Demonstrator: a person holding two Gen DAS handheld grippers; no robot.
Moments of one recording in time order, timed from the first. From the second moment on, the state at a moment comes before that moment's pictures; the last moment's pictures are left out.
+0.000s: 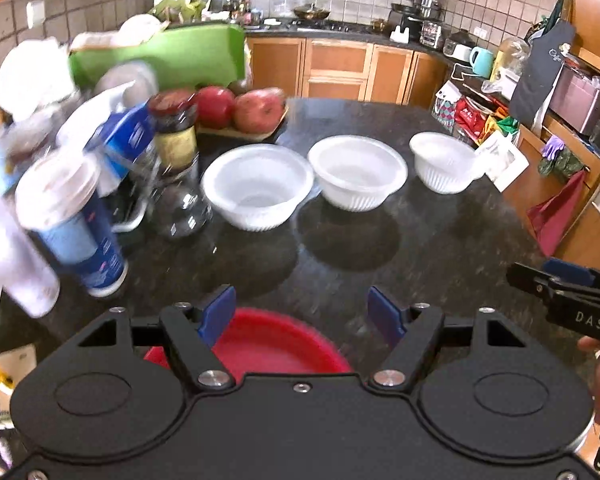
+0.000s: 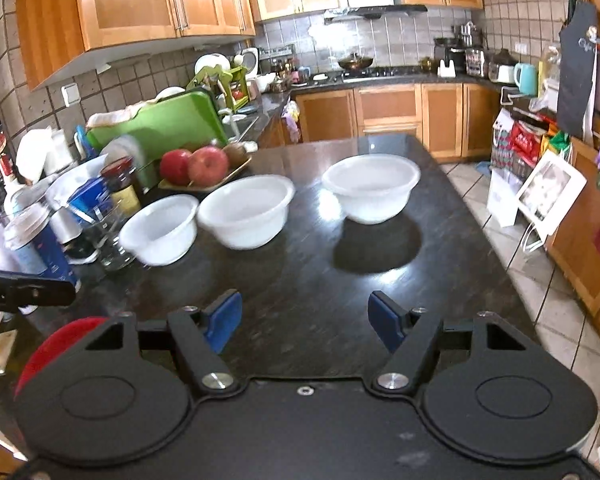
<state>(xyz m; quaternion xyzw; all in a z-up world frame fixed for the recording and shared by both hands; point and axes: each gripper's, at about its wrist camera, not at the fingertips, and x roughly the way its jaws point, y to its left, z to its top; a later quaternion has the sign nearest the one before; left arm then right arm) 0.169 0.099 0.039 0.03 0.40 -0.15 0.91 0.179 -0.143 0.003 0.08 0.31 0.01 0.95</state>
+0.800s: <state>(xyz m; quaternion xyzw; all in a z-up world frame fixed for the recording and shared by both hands) 0.293 -0.084 0.030 0.00 0.45 -0.14 0.88 0.337 -0.296 0.014 0.10 0.35 0.07 0.93</state>
